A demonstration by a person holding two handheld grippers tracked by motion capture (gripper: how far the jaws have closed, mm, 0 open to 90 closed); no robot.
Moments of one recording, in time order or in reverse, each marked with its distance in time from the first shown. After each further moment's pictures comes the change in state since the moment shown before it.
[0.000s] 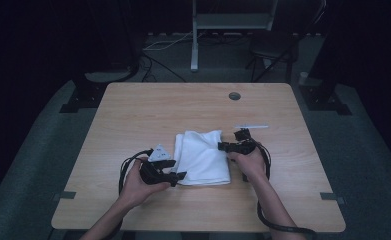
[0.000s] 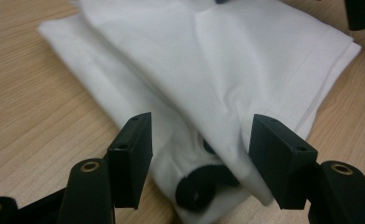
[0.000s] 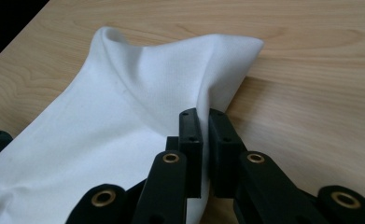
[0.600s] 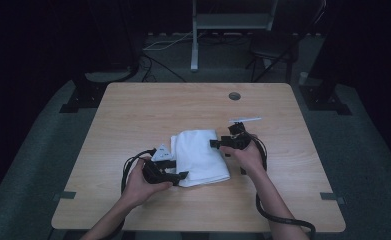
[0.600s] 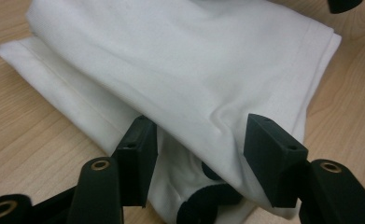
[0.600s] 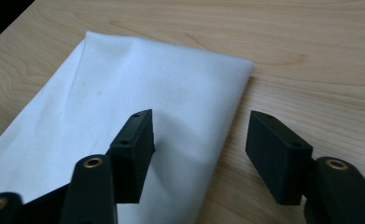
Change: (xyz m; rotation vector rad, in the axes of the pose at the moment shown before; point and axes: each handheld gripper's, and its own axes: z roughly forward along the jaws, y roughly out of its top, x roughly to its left) left arm -0.004 0.003 0.001 0.013 -0.006 0.022; right arm 0.006 0.023 0.019 0.052 0.017 -0.075
